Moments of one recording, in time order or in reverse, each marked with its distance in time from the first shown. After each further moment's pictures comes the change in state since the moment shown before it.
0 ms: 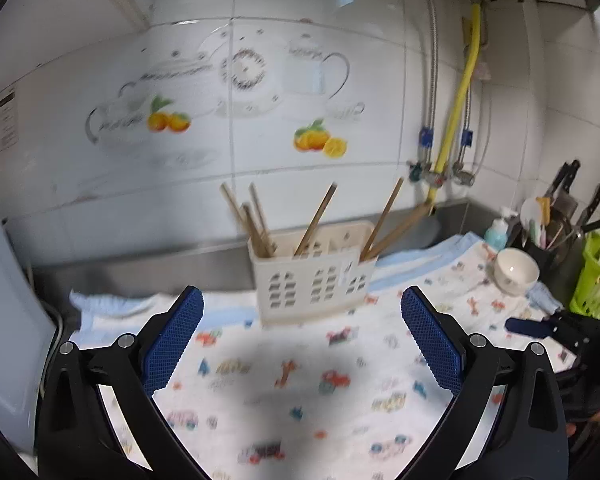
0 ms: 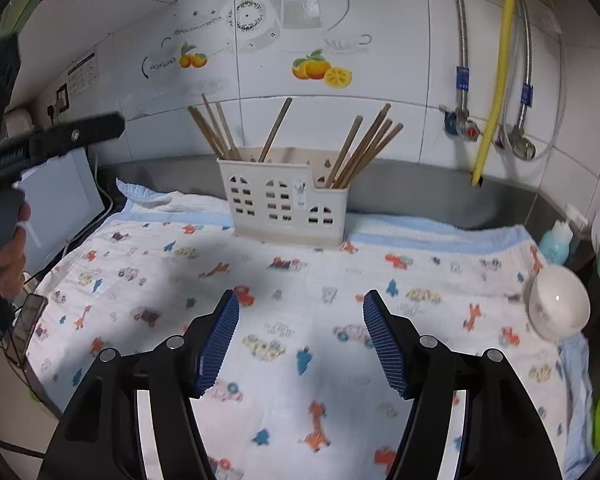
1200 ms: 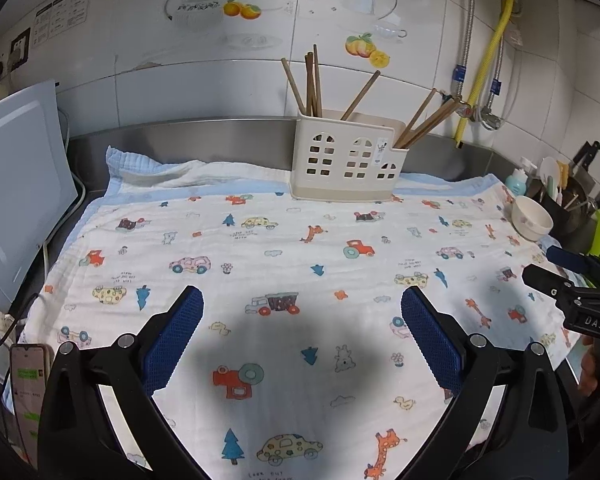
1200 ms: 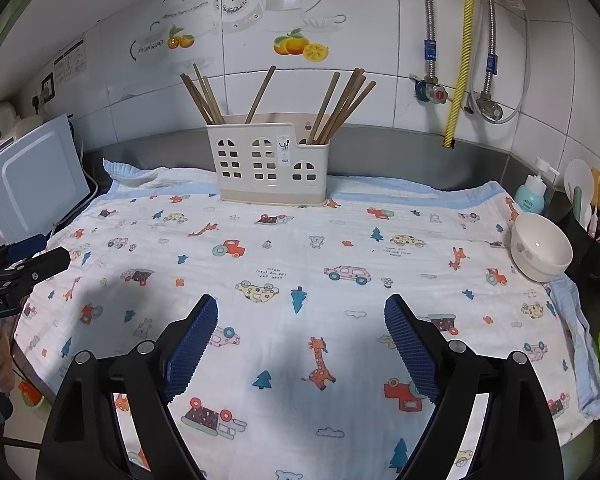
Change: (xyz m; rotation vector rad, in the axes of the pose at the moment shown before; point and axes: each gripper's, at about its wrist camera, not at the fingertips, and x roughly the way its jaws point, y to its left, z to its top) left arm -0.034 0.020 -0.131 -0.153 0.158 0.071; right arm -0.014 0.012 -0.051 0.025 0.027 -0.088
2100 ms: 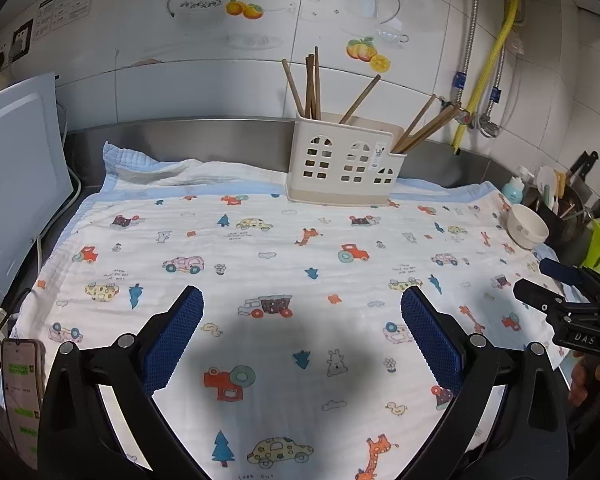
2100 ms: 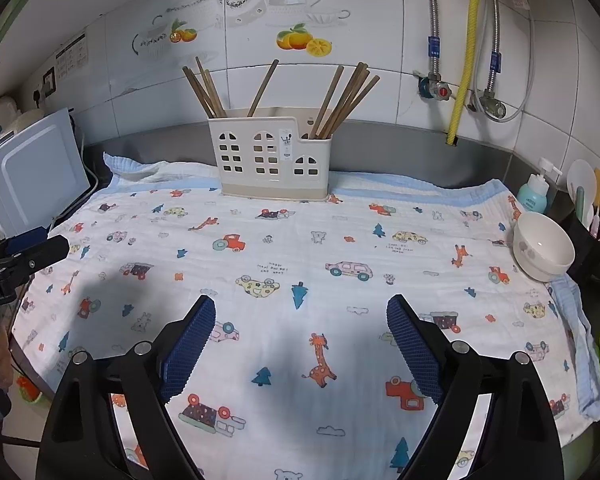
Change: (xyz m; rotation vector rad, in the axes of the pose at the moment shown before) left arm 0.002 0.001 0.001 -0.030 -0.006 -0.023; right arm 0.005 0.000 -0.003 -0.009 0.008 -0.001
